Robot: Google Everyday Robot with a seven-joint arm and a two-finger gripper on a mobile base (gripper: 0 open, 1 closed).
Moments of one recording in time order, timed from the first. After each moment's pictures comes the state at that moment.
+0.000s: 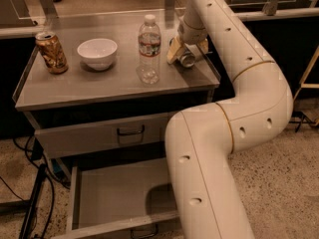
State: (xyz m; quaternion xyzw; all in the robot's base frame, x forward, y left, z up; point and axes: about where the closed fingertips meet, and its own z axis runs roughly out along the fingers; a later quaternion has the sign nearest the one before) arm 0.815 -0.106 0.815 -0.20 0.97 0.03 0.15
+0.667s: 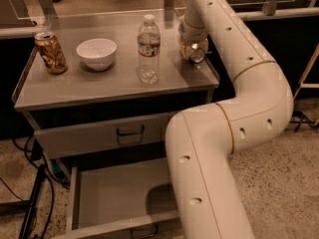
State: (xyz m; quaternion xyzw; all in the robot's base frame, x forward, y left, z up) arm 0.815 -0.109 0.823 -0.20 0.97 0.03 0.15
